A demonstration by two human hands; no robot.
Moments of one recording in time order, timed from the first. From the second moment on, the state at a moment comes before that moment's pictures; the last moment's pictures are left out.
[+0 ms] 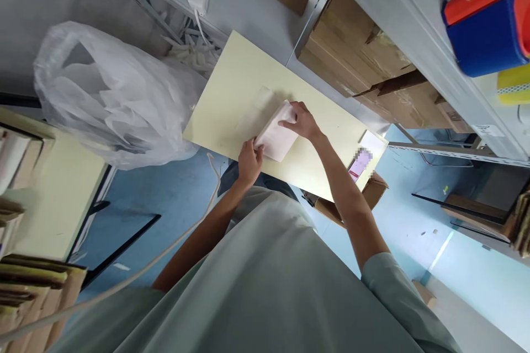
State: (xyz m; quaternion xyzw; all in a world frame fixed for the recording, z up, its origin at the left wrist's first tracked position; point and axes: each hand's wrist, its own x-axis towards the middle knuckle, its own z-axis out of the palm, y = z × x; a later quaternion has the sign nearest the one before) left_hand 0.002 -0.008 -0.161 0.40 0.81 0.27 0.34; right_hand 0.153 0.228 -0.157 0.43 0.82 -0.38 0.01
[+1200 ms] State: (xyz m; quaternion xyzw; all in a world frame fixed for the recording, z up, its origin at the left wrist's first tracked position) left_hand 0.078 0.028 -0.184 0.66 0.68 0.12 0.30; right_hand 0.300 0.042 -0.177 0.73 0.40 -0.49 -0.26
